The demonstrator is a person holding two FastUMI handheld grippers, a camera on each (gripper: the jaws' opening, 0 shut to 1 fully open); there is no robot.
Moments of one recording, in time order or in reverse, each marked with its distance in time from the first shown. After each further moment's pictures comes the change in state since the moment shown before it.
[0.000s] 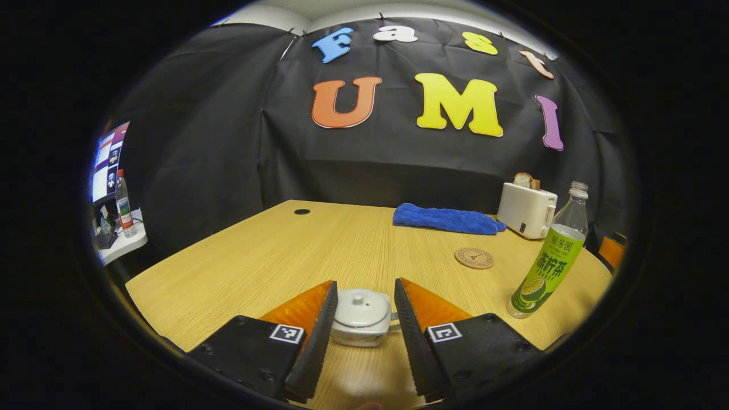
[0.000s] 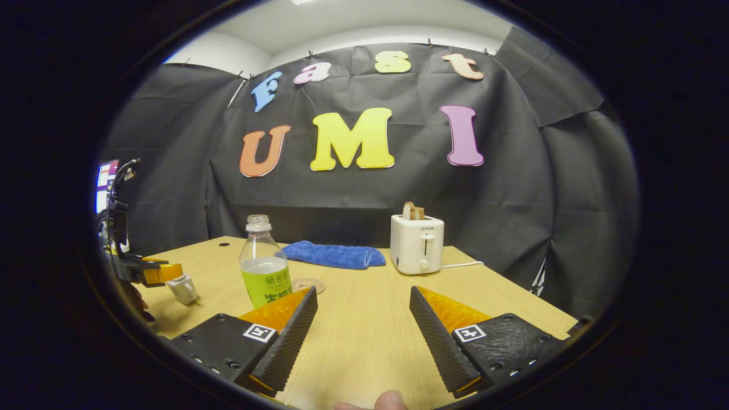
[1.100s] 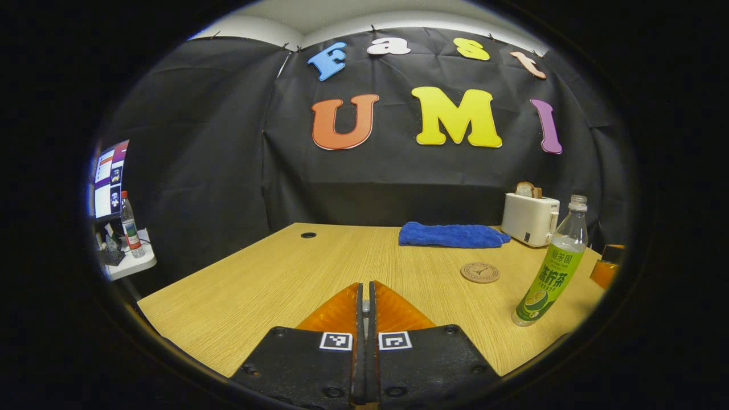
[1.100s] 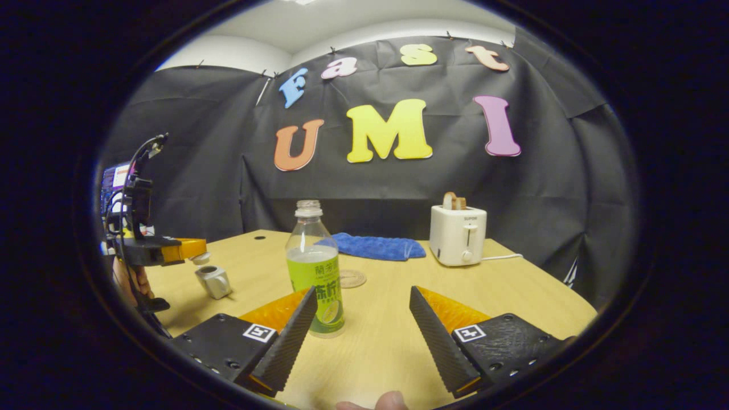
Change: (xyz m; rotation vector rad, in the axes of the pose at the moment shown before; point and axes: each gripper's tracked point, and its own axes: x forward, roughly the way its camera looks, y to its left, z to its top) left arm -0.013 0.007 0.036 0.039 -0.108 0.014; right arm 0.001 0.057 -0.023 -0.003 0.046 0.197
